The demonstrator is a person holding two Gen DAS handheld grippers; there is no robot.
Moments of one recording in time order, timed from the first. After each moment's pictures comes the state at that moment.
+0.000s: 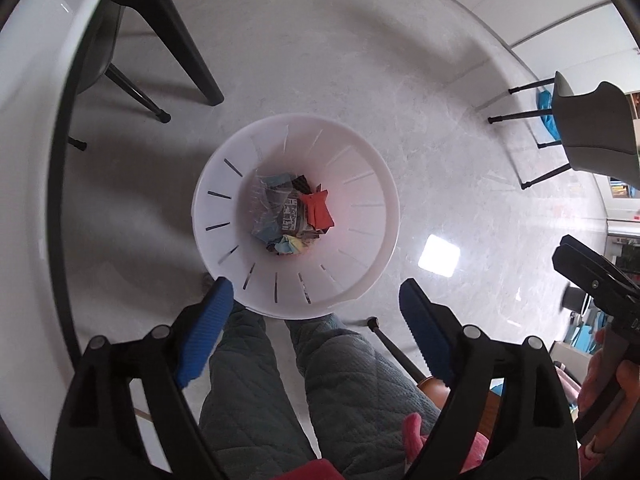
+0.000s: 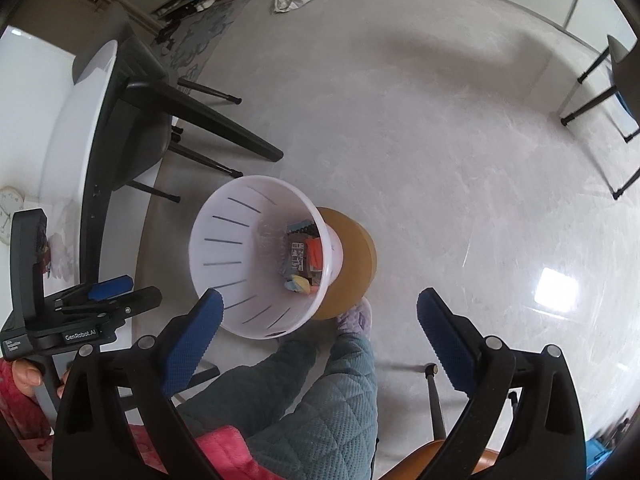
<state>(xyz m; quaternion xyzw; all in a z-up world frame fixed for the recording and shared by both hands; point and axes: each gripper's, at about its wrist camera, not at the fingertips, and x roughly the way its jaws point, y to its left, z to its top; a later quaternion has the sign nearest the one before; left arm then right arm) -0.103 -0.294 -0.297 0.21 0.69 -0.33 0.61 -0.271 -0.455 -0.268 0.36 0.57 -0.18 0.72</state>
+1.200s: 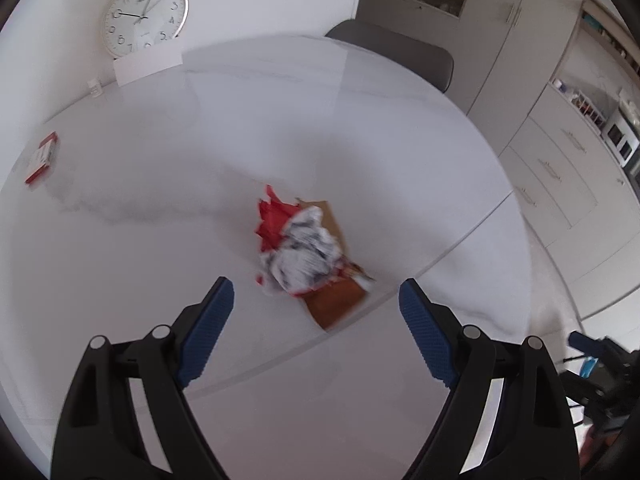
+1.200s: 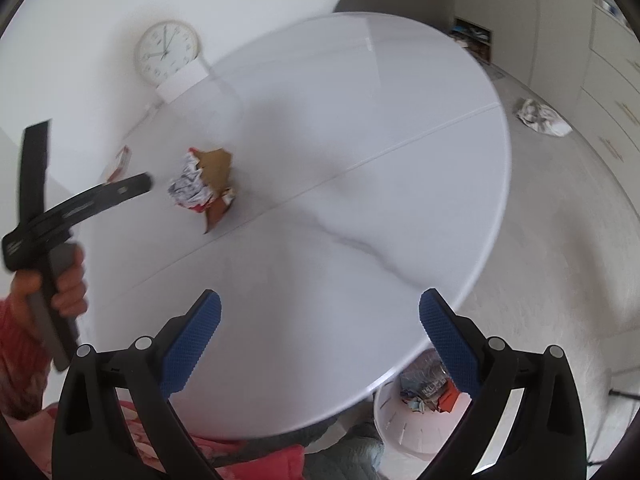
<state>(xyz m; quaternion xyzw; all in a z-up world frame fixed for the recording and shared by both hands) 0.070 0.054 -0.130 -0.03 0.49 -0.09 0.87 -0.018 -0.198 -0.132 0.10 0.52 0.13 0.84</state>
